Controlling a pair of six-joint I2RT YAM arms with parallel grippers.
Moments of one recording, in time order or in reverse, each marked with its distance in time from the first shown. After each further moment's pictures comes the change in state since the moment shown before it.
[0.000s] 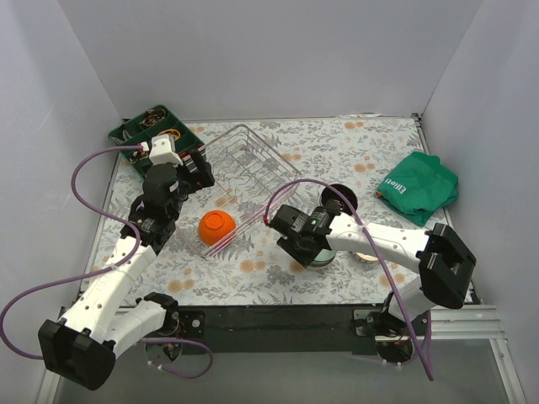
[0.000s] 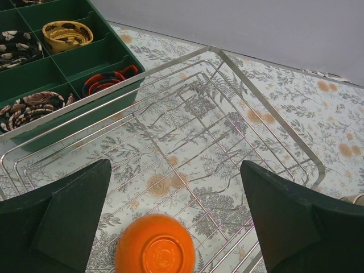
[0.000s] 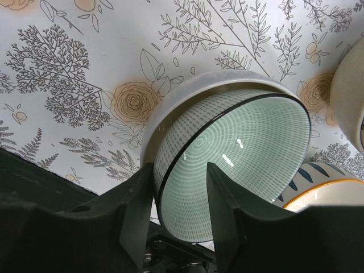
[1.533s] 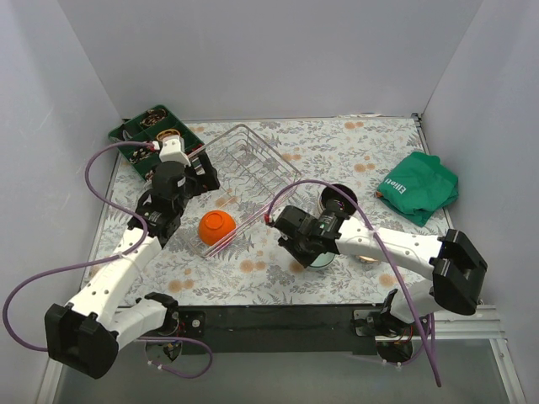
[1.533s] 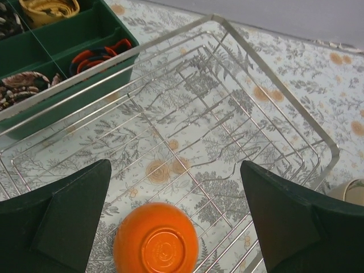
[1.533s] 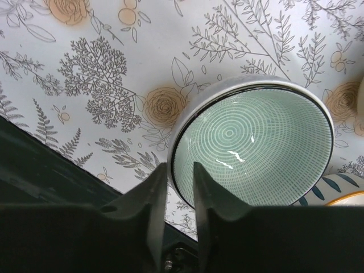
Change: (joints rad) left arm 0.000 0.063 0.000 -0.008 0.037 0.003; right arm 0.011 -0.068 -0.039 0.060 -0.074 0.051
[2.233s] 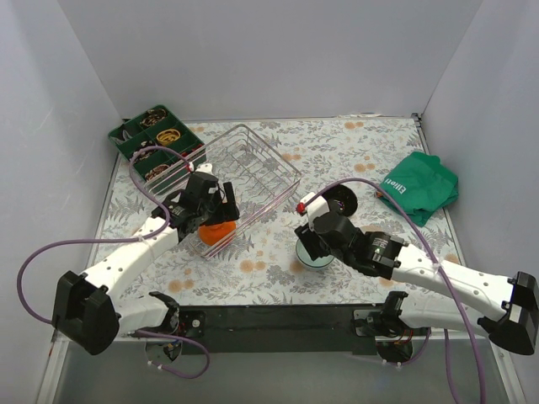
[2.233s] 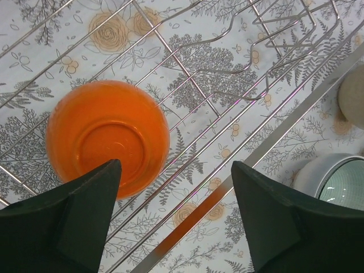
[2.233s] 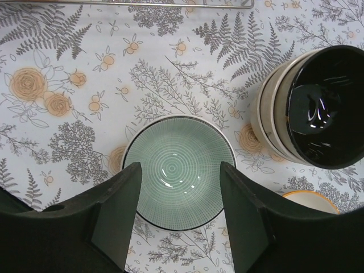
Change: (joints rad) left arm -0.153 0.153 0.015 -0.348 0.150 -0.221; right arm 0.000 -0.443 -0.241 0.306 0.242 -0.036
